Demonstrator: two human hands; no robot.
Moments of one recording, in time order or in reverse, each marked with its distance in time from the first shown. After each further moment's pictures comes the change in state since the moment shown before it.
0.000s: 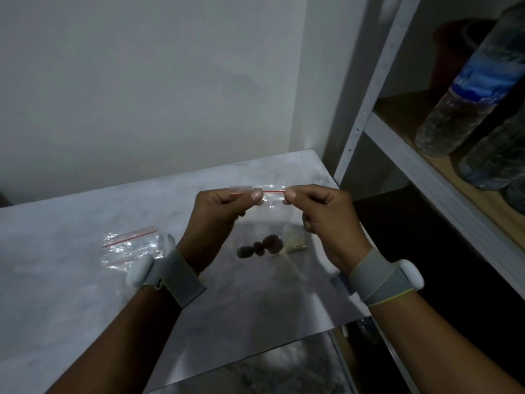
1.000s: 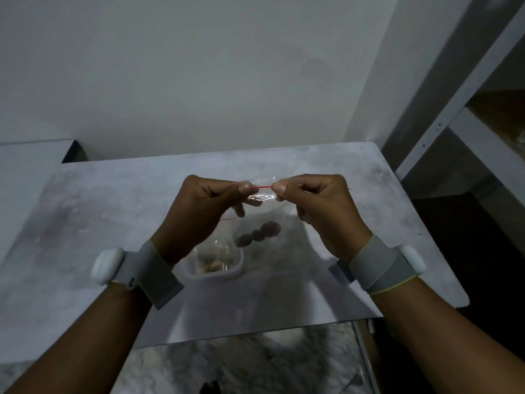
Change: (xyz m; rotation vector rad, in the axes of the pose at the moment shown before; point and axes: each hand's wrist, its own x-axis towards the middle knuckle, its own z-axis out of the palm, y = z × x) left_hand -0.087 0.038 -0.136 0.222 0.073 0.063; right_hand -0.034 0.000 0.140 -0.062 -0.312 -0.088
